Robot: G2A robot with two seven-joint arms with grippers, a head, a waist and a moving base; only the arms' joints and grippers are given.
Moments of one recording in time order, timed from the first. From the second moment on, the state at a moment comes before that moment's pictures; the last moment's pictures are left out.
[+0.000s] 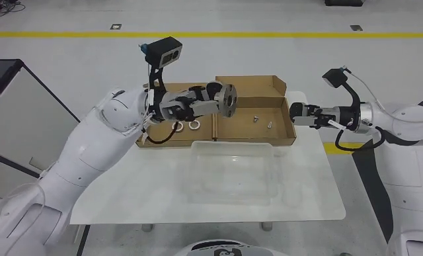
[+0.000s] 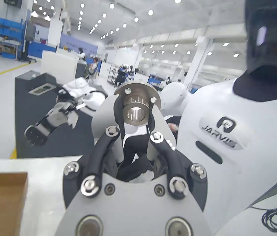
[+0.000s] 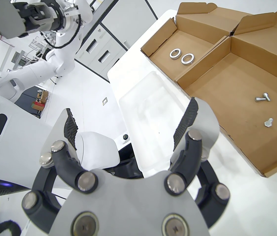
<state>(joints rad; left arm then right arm) 0.76 -0.97 -0.79 -1.65 -0.72 -0.98 -0.78 -1.22 -0.95 1.62 -1.65 0.26 -0.36 1.46</state>
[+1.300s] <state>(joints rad) 0.97 -1.19 -1.18 -1.73 -1.16 -0.60 -1.22 -1.22 -0.95 1.62 -1.65 0.26 -0.36 1.46</state>
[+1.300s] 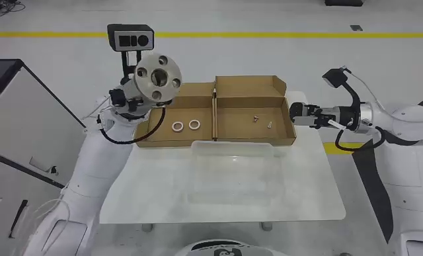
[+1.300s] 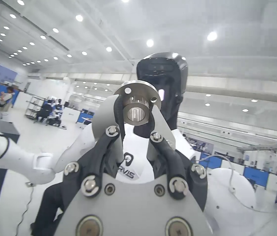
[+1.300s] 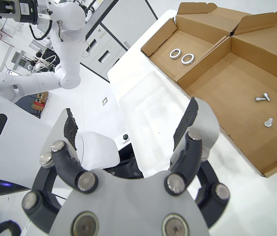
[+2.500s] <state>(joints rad) 1.04 -1.37 -1.34 -1.73 -1.24 -0.44 -1.38 -1.22 -0.95 1.62 -1.65 0.26 -0.36 1.46</state>
